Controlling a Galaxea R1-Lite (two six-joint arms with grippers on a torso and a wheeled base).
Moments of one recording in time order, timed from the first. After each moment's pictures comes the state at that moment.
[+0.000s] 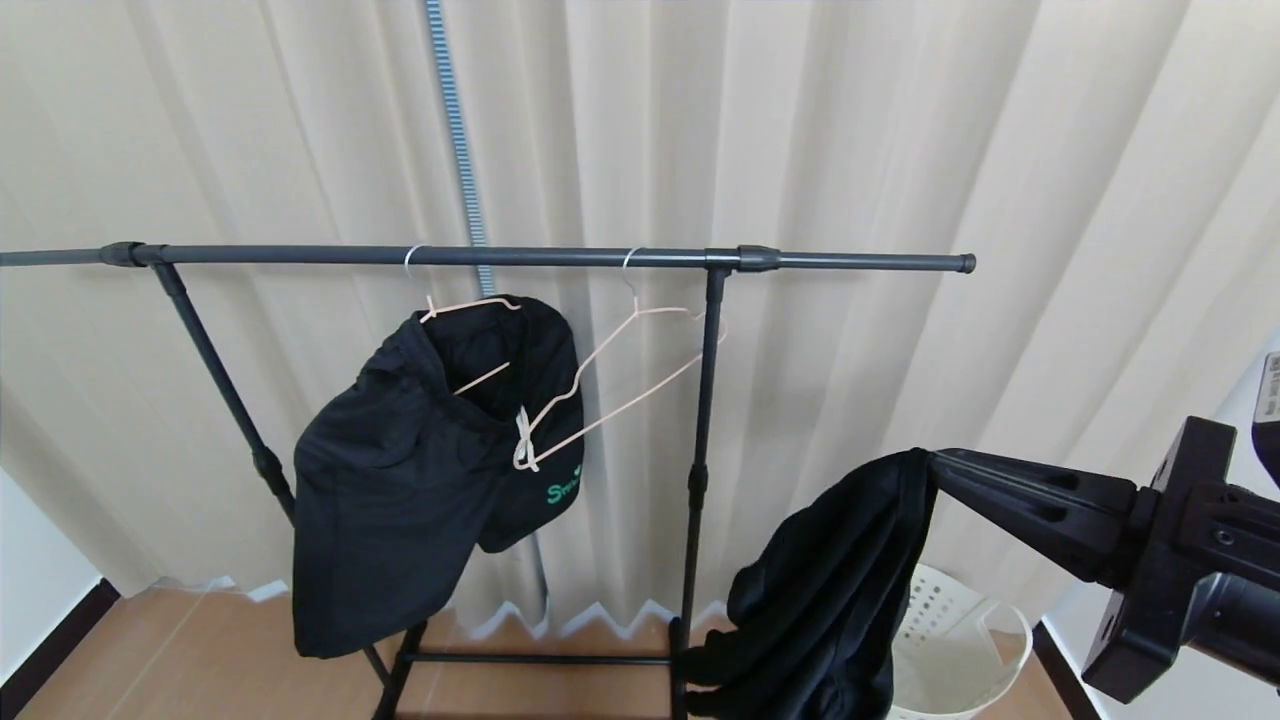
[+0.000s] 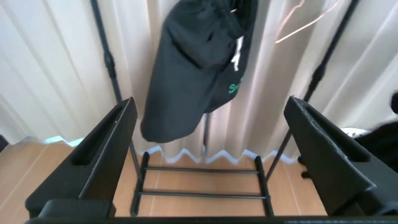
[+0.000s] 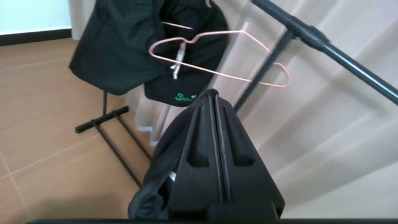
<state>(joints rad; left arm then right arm) 0.00 0.00 -0.01 0.03 0.02 0.00 0.78 1.17 -0.53 -0.50 -0.08 -0.29</state>
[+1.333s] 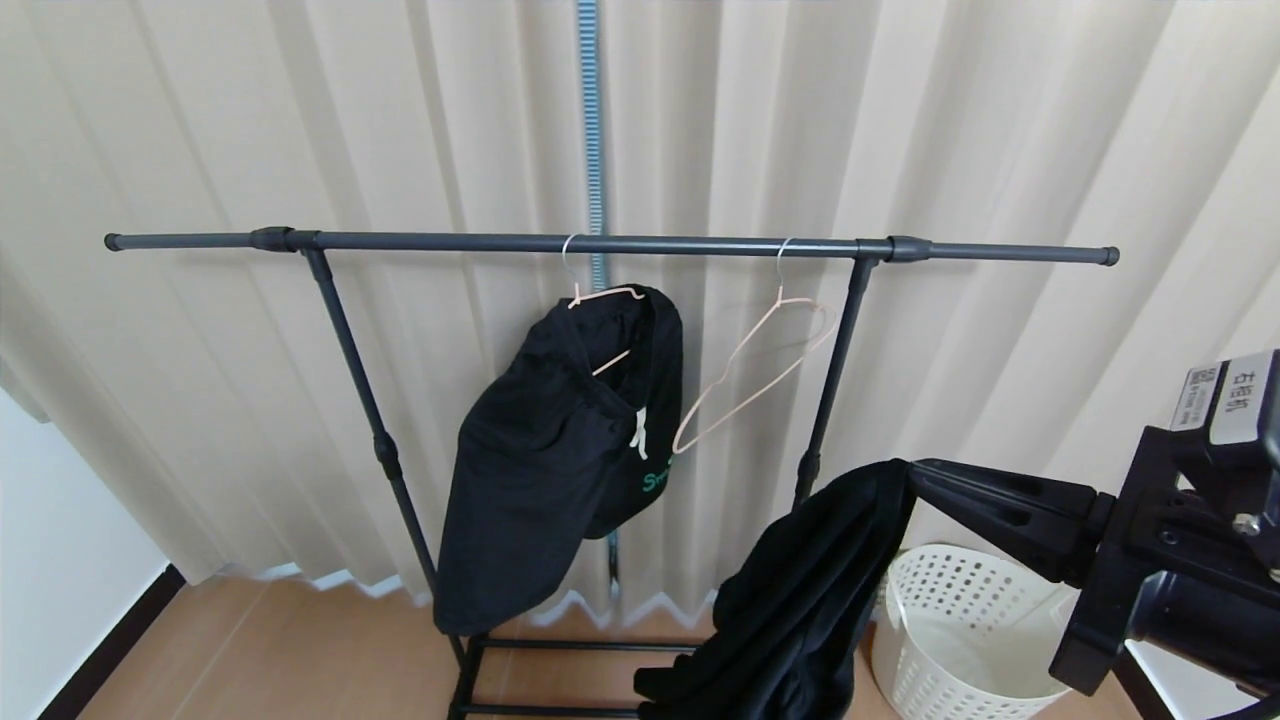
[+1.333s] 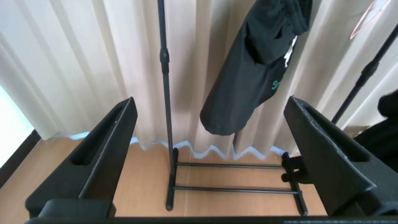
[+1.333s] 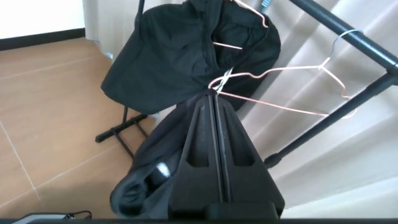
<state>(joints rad) 0.00 0.00 -0.01 0.03 0.02 0.01 0.78 1.21 -0.52 -0.51 -0.09 -0.29</state>
